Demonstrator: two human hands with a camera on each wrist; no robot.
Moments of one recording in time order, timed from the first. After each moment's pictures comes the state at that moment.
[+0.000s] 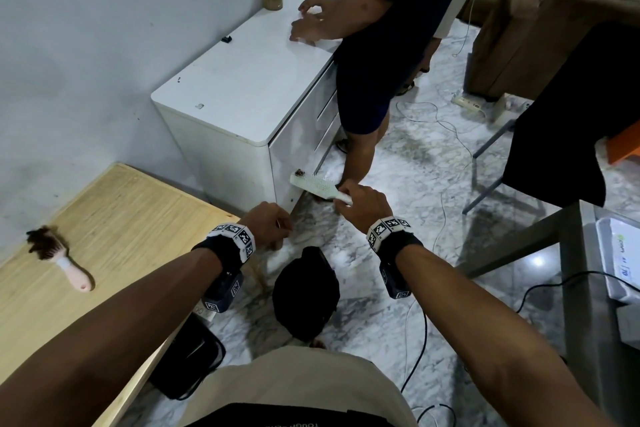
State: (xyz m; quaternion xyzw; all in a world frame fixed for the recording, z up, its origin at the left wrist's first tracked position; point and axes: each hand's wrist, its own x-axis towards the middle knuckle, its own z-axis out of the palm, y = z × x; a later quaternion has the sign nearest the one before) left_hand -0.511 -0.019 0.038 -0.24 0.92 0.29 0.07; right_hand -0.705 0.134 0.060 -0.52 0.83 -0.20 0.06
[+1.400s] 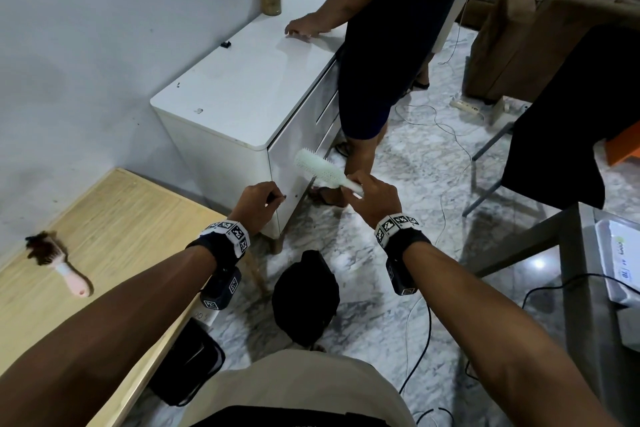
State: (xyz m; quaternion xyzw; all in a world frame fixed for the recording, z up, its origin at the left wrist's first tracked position) left_hand -0.516 -0.028 0.062 -0.31 0.88 0.32 -0.16; right_hand -0.728 0.134 0.058 -0.54 0.77 -0.31 -0.12
